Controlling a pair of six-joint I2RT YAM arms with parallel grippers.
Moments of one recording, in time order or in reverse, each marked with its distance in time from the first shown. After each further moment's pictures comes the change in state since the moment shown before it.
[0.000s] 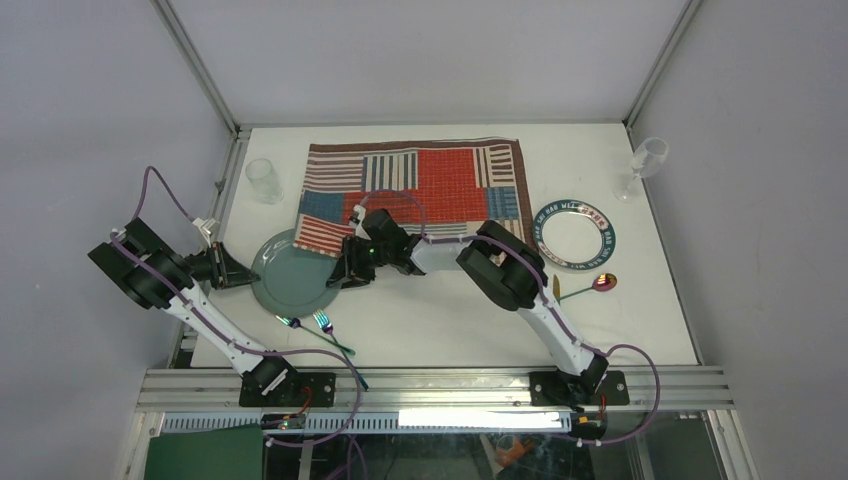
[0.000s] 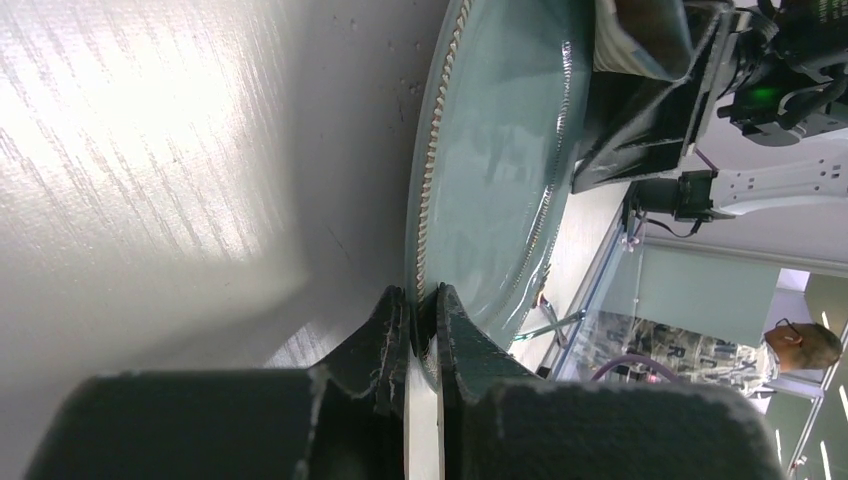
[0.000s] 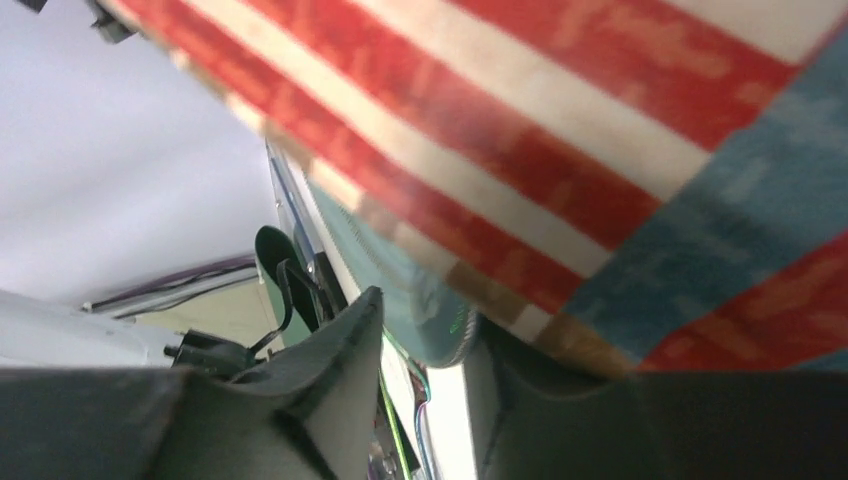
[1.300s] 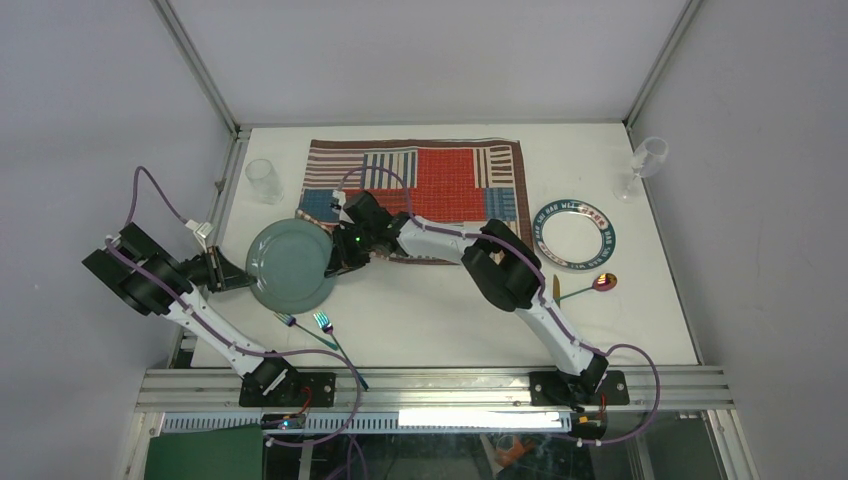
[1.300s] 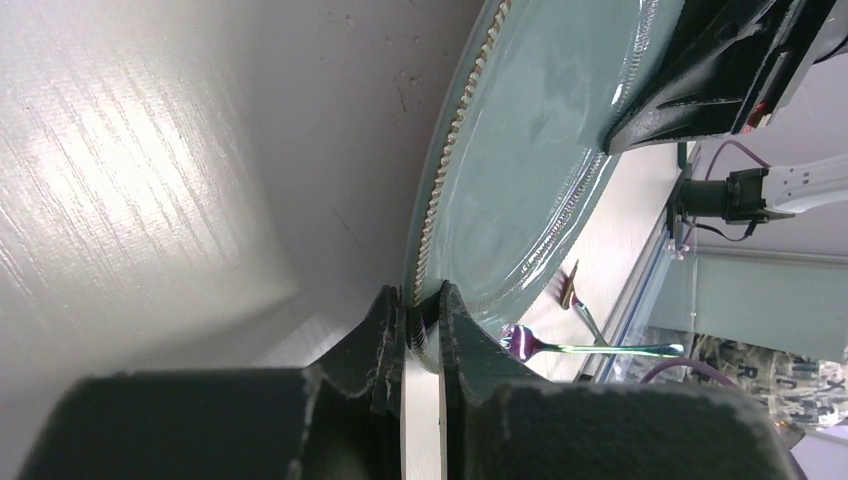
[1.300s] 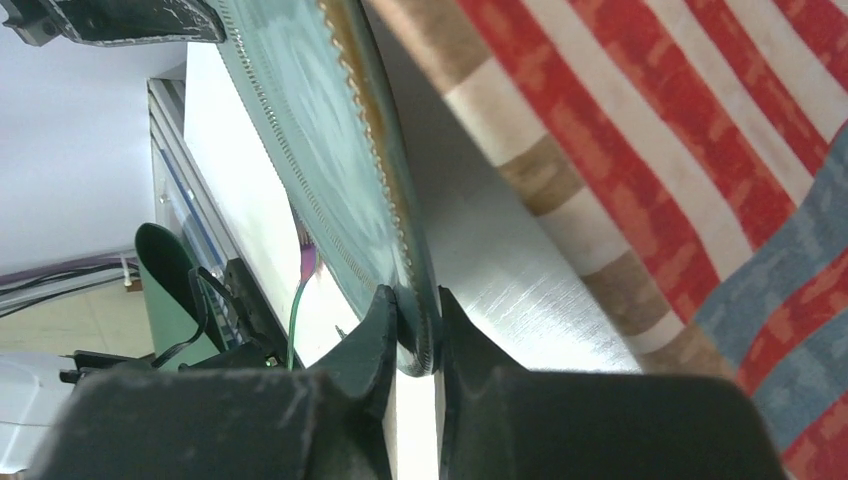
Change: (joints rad) left arm 0.039 -0.058 -0.066 0.046 0.019 0.097; right arm 0.015 0.034 0.305 -0.449 0.114 -0.343
